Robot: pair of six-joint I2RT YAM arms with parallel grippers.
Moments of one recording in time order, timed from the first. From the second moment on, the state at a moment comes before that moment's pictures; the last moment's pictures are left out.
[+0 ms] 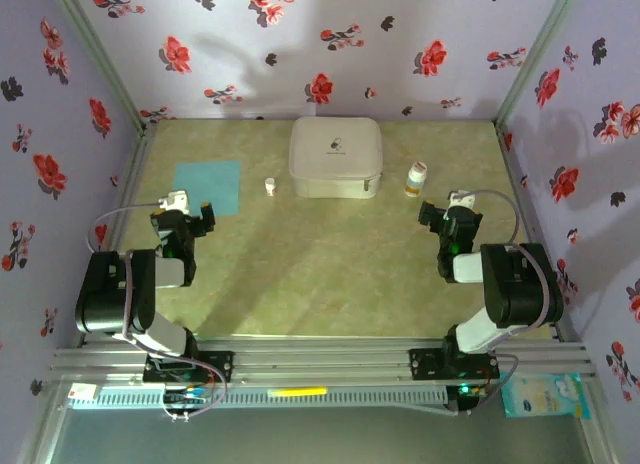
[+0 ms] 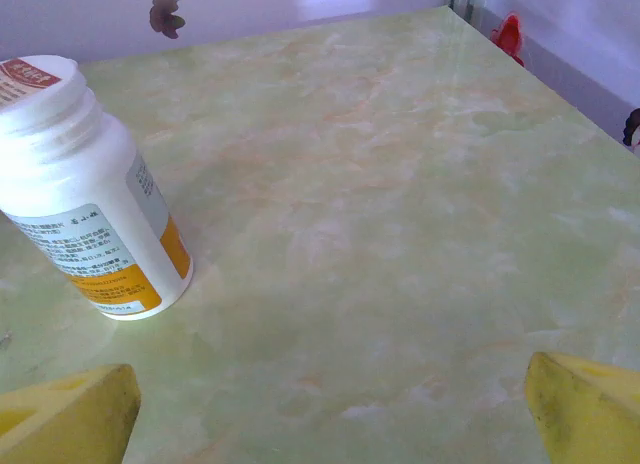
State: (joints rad) left arm 0.01 1.54 0.36 0.83 -0.20 -0.03; right arm 0.03 1.56 0.37 0.80 0.20 0.13
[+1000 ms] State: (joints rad) left arm 0.01 1.54 0.36 0.83 -0.20 -0.03; right arm 0.02 1.56 0.38 0.80 0.16 0.13
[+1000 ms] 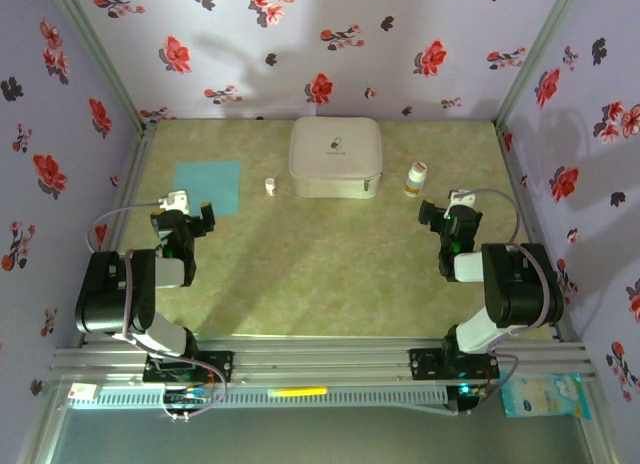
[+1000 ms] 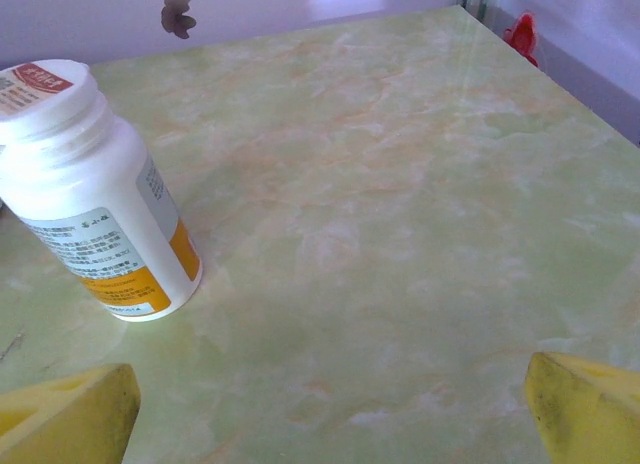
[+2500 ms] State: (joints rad) left arm 0.02 1.95 1.43 -0.45 0.14 -0.37; right arm 0.45 1.24 0.68 0.00 -0.43 0.66
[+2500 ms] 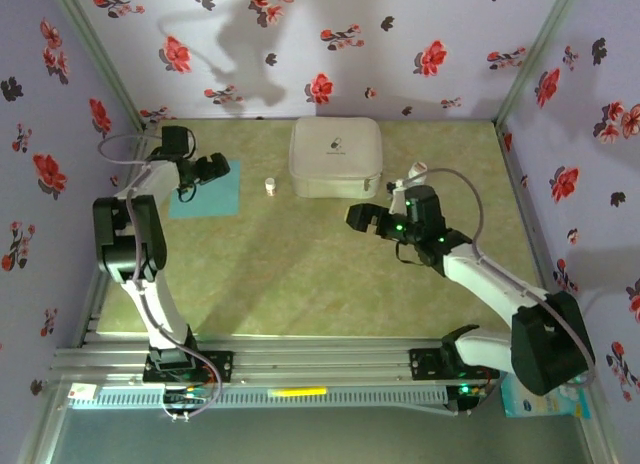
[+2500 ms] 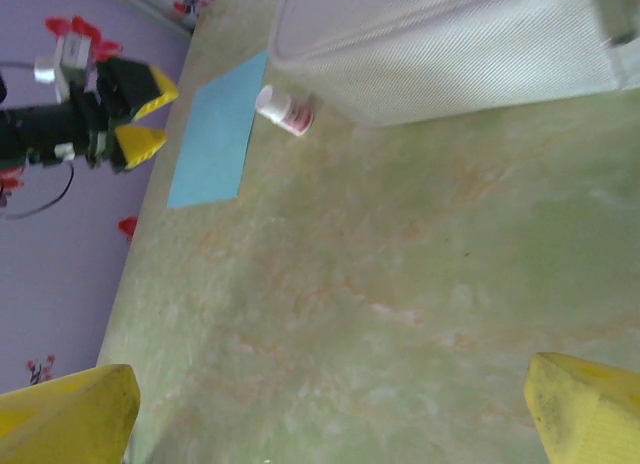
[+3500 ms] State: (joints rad) left arm -0.07 1.94 1.27 -0.46 0.15 -0.45; right arm 0.52 1.35 0.76 -0.10 -0.35 0.73
